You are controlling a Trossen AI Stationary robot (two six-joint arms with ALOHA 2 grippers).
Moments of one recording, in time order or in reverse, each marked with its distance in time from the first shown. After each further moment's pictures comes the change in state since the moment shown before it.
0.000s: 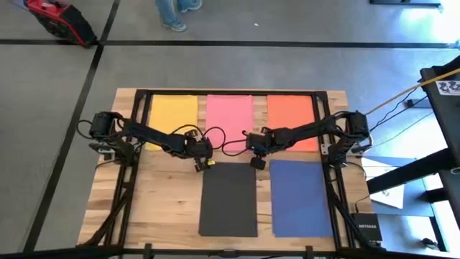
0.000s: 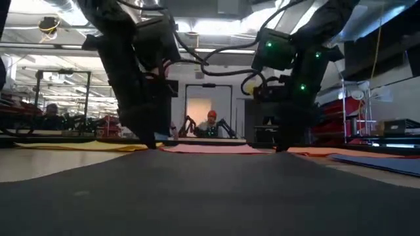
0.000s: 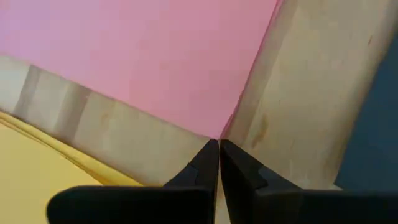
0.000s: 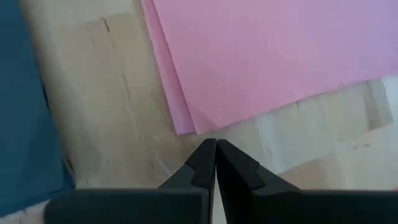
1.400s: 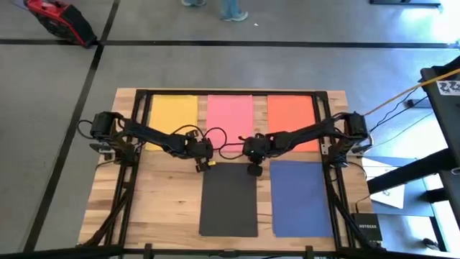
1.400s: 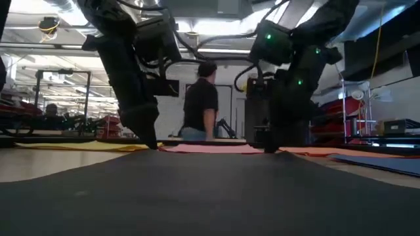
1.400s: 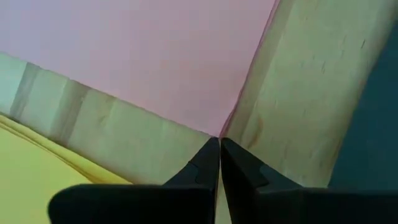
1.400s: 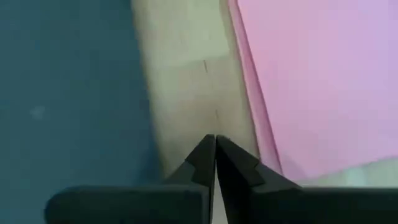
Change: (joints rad) left arm 0.000 0.004 0.000 0.004 0.004 -0.007; right arm 0.040 0.022 0.002 0.118 -0.116 -0.006
